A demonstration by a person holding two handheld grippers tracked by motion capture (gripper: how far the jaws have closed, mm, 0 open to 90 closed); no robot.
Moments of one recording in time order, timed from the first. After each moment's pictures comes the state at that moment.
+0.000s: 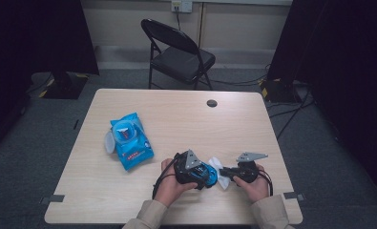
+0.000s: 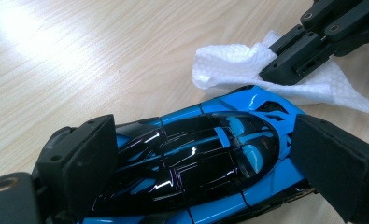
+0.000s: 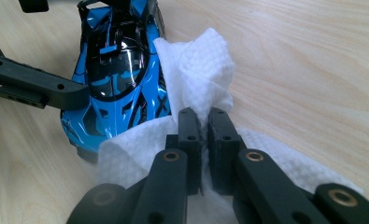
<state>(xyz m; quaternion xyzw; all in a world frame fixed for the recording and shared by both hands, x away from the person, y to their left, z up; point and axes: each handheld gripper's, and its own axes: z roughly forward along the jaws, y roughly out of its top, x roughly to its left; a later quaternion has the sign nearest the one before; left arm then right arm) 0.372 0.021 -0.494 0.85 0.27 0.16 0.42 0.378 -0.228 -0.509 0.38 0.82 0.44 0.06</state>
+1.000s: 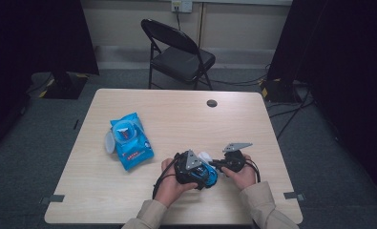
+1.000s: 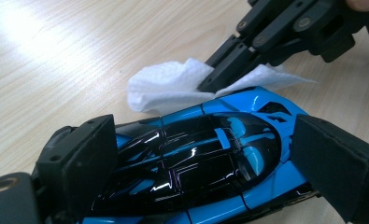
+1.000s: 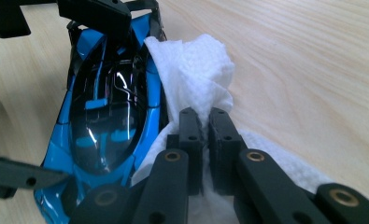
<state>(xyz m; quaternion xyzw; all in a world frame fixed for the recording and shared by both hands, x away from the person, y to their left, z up) 0.371 0.020 -0.494 0.85 0.27 0.17 0.42 0.412 -0.192 -0.504 0.36 0.84 0.41 0.05</state>
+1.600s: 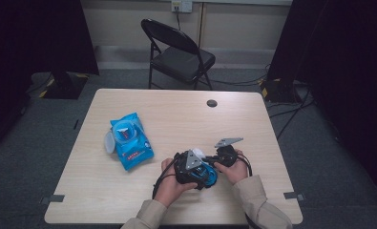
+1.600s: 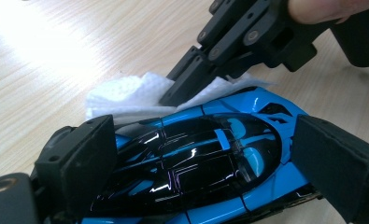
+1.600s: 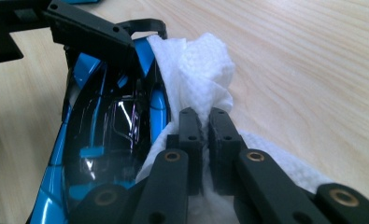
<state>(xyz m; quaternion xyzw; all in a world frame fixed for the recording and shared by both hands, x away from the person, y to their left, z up) 0.372 0.021 -0.495 0.85 0.27 0.17 0.42 0.429 -0.169 -0.503 0.35 0.84 0.41 0.04</state>
